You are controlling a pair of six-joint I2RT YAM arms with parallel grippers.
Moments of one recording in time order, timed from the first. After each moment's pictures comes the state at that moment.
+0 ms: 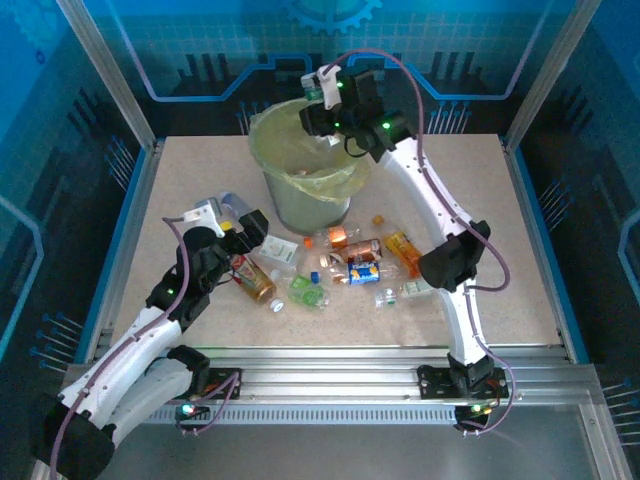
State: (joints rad) left arm -0.39 0.80 0.58 -0.05 -0.18 -0.69; right arm 0.54 2.21 2.54 -0.78 -0.04 0.05
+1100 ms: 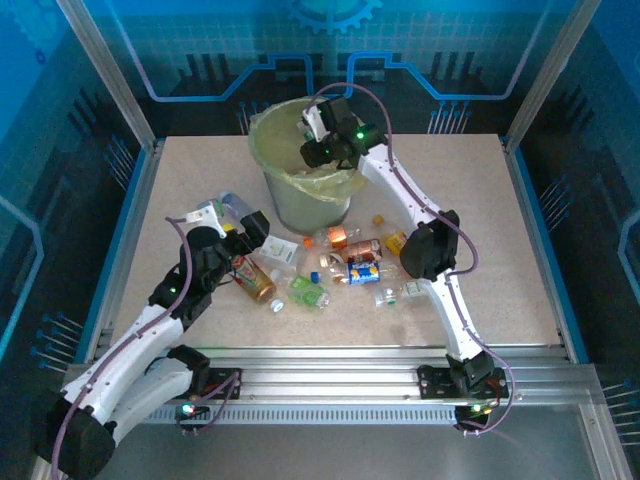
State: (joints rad) left arm -0.39 0.83 0.57 -0.05 -0.18 -0.72; right arm 0.53 2.42 2.59 -0.93 0.03 -0.08
